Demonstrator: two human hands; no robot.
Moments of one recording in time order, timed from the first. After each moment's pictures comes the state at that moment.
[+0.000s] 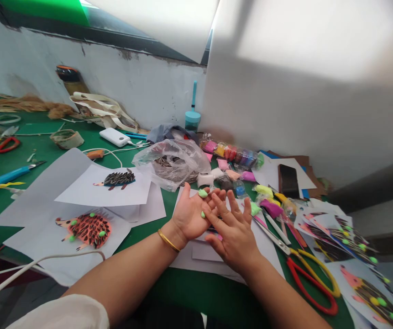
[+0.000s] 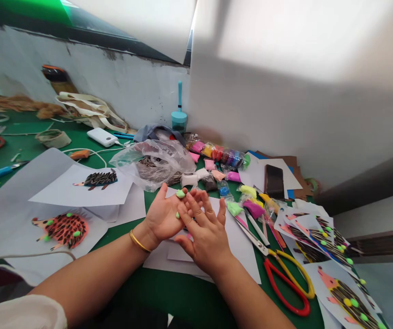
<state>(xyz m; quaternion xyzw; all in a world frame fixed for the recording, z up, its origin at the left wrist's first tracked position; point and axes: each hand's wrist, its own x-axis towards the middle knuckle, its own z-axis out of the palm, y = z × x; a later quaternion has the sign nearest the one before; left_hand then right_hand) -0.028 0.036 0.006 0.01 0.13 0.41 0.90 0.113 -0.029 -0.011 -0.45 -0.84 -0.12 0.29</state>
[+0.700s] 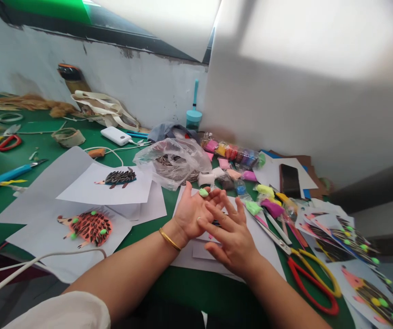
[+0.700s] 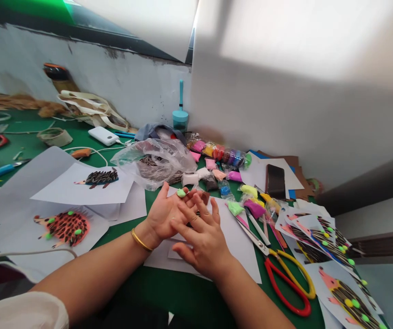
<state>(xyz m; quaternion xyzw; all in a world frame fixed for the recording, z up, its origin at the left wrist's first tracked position) -0.027 0.035 0.004 0.02 0.12 0.41 0.90 0.116 -0.028 -0.009 -0.39 -0.86 -0.07 0.32</state>
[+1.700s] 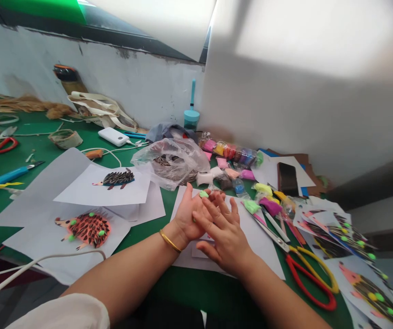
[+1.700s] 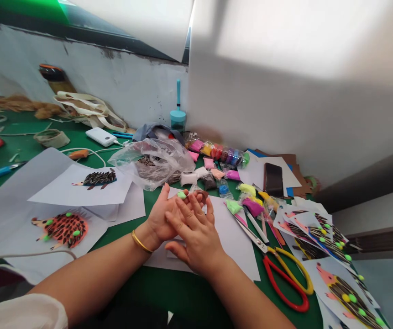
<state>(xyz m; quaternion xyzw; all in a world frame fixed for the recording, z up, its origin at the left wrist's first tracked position) -0.025 0.035 0.006 0.03 0.14 0.40 0.91 0.114 -0.029 -0.010 -0.41 -0.86 -0.07 0.30</state>
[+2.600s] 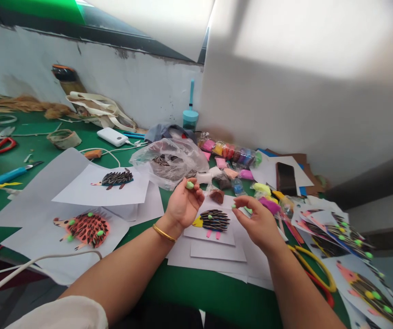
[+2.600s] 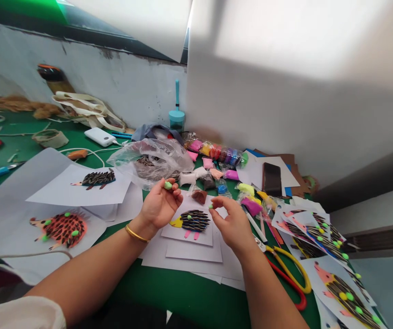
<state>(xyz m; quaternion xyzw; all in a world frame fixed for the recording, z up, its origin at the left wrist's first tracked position) -0.032 0.056 0.003 0.07 0.22 0.55 0.80 0.180 -0.005 -0.012 -0.59 -0.69 0.13 0.40</state>
